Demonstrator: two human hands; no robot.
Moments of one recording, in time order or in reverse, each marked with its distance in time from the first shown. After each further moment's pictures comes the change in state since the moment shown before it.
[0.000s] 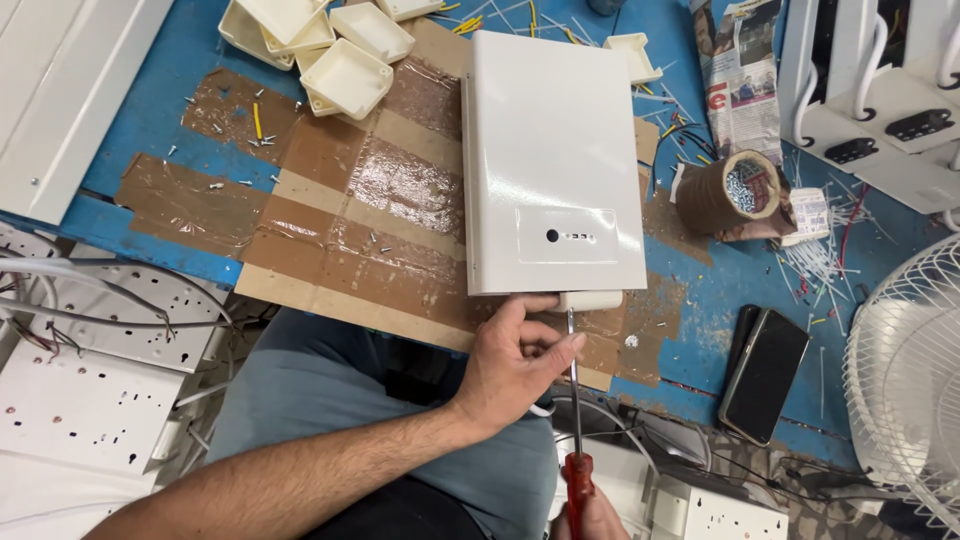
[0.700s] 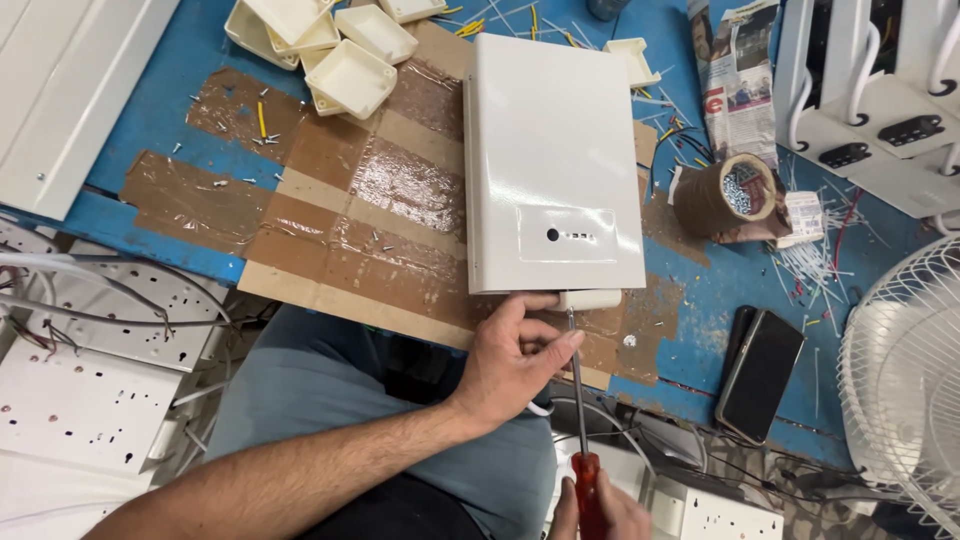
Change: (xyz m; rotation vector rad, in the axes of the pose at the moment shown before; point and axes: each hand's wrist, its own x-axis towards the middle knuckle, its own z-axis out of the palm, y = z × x) left_hand 0.001 0.001 -0.005 0.049 -0.022 -0.001; right_hand 0.014 -0.038 0.056 -1.012 0.278 -0.683
